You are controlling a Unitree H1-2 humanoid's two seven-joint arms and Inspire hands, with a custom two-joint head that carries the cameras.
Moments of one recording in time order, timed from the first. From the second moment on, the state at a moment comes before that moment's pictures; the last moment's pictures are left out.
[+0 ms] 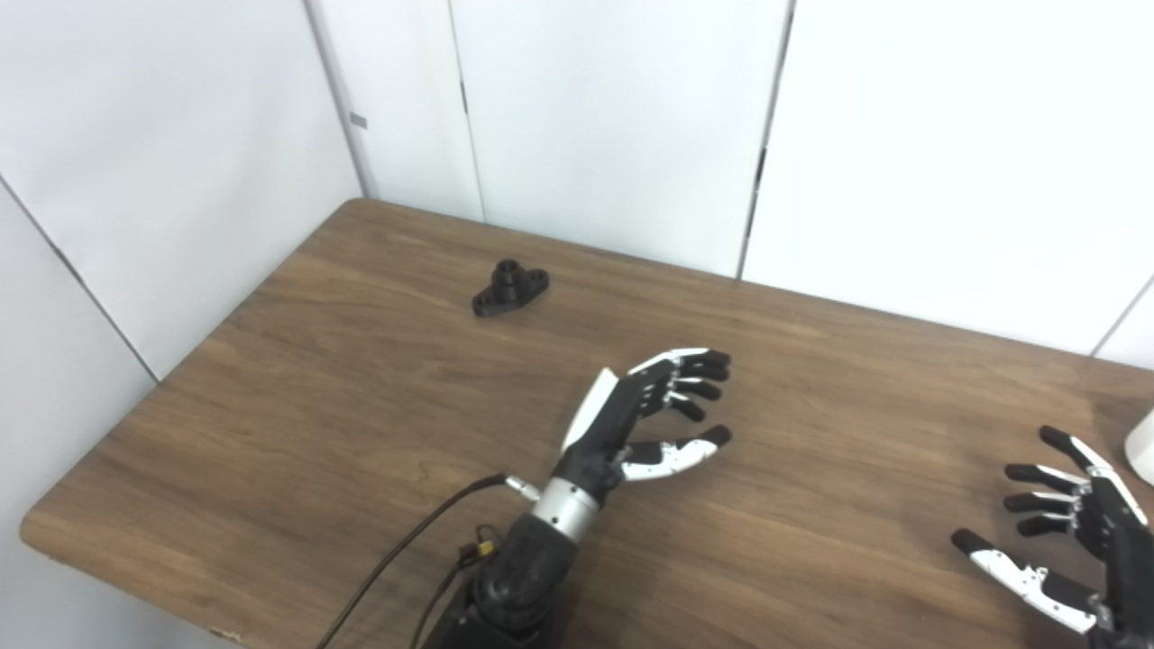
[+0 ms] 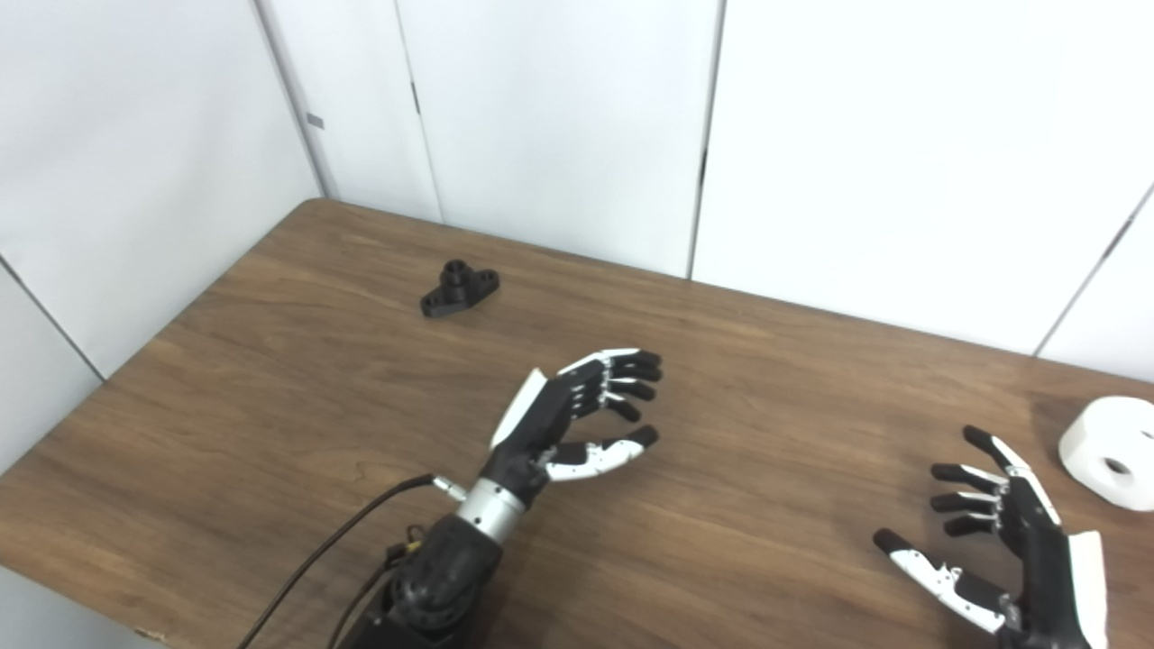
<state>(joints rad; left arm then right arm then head) -0.08 0.02 -0.07 0.07 0.18 -0.26 -0.01 -0.04 -0.15 0.00 -0.06 -0.32 -0.12 -0.10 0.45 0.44</state>
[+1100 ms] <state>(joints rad) -0.26 0.28 0.02 -0.01 0.25 -0.13 -0.05 -0.03 -0.16 -0.02 -0.07 -0.33 -0.11 -0.08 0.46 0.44</state>
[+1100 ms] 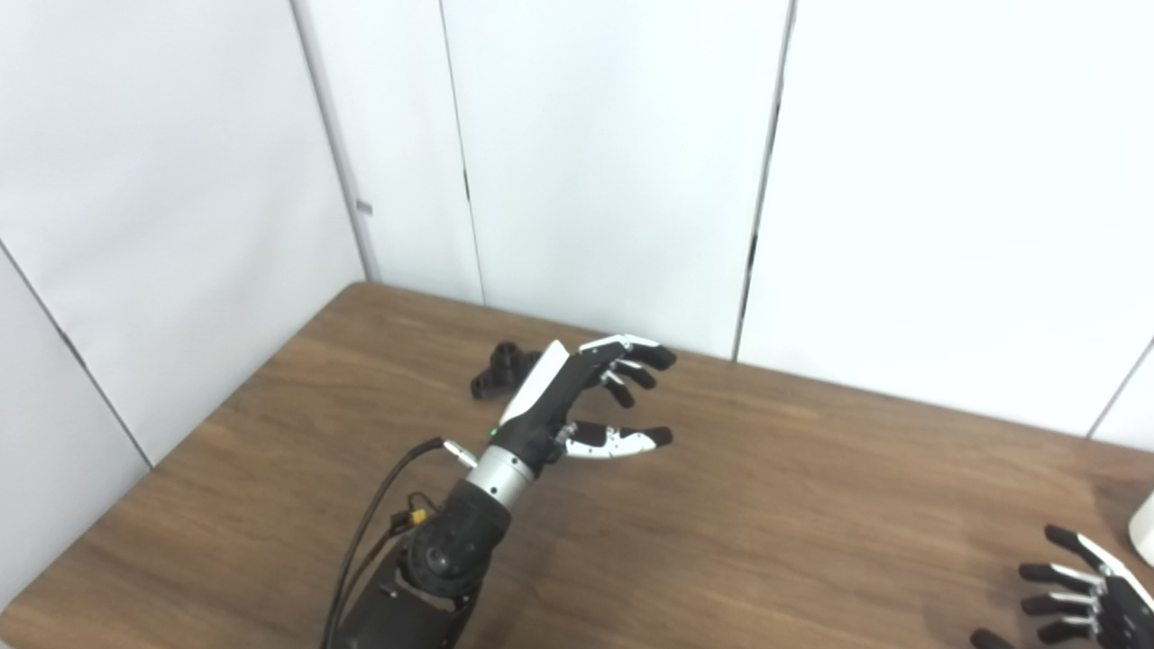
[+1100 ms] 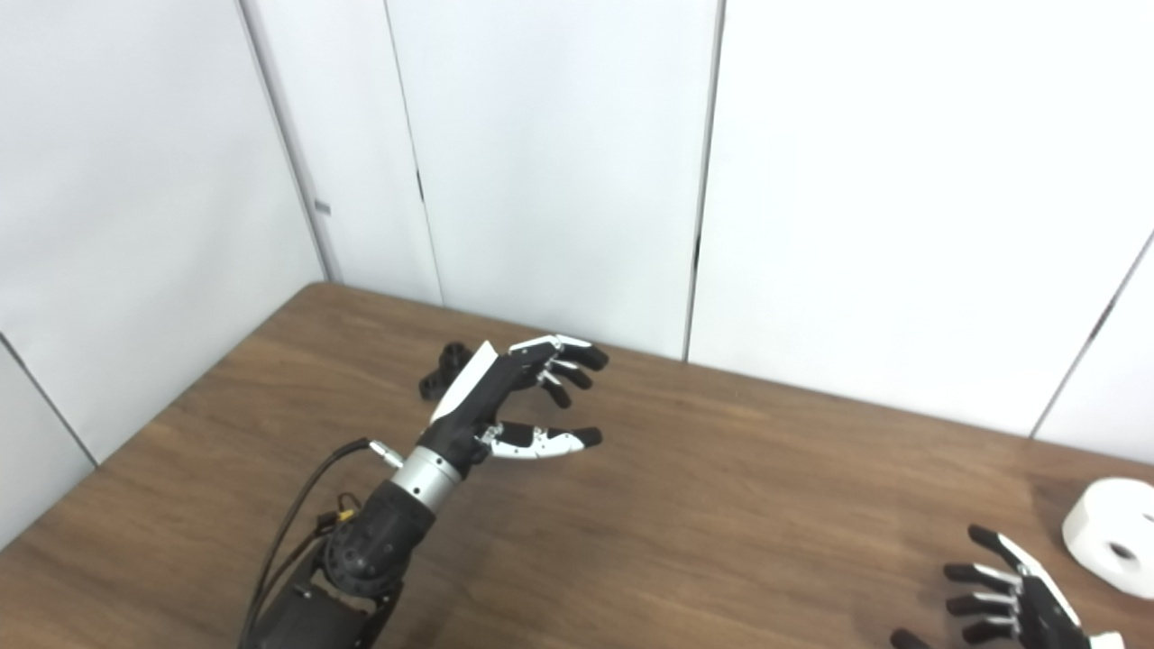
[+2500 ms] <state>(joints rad) -0.32 0.44 0.05 0.09 0.83 0.36 0.11 -0.03 -0.16 -0.03 -0.09 -0.32 -0.09 -0.07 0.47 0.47</state>
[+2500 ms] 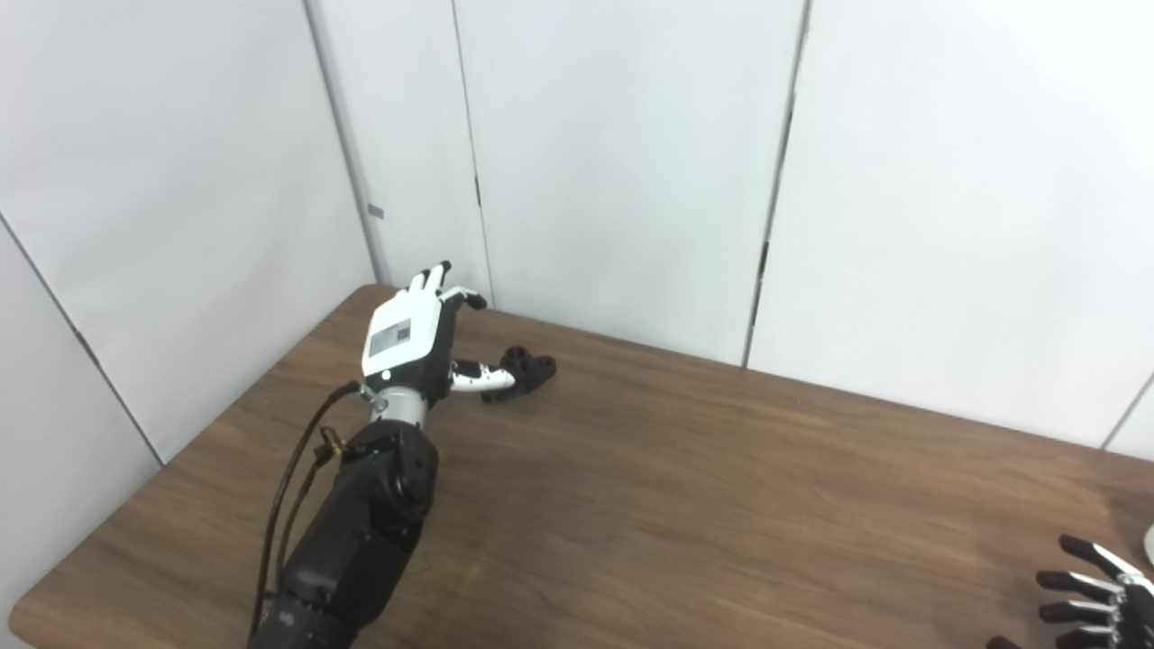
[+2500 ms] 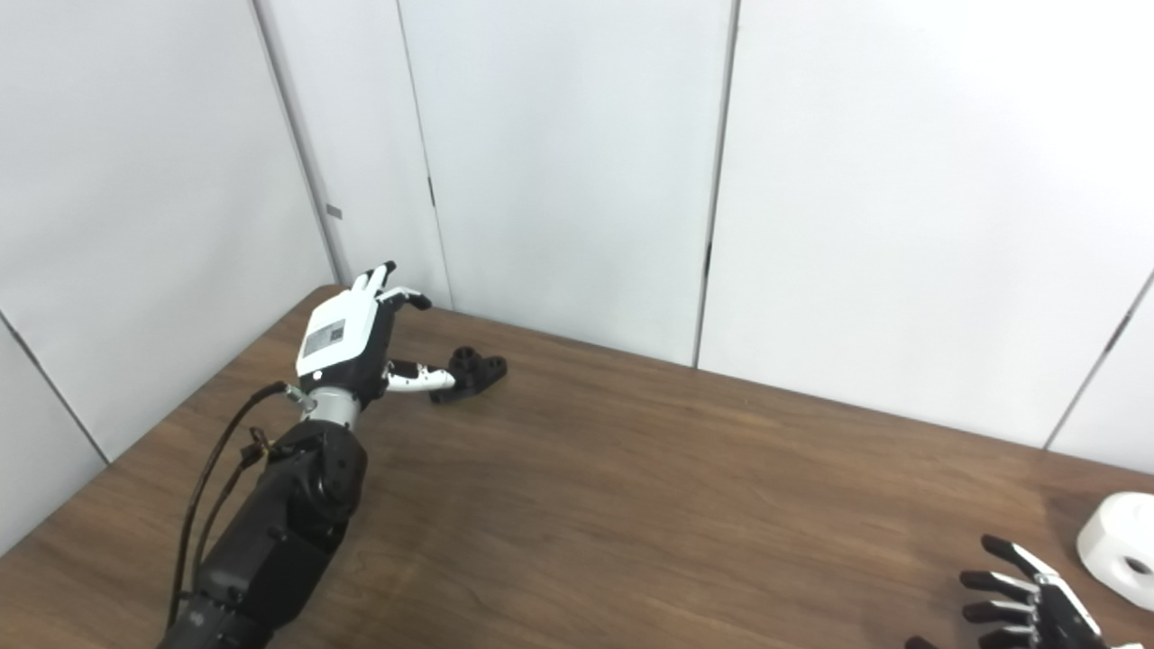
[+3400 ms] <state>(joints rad) -0.40 0.47 -0.05 0.31 0.82 0.43 0.11 -0.01 -0.16 -0.03 -0.13 -0.32 -0.06 -0.06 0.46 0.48</state>
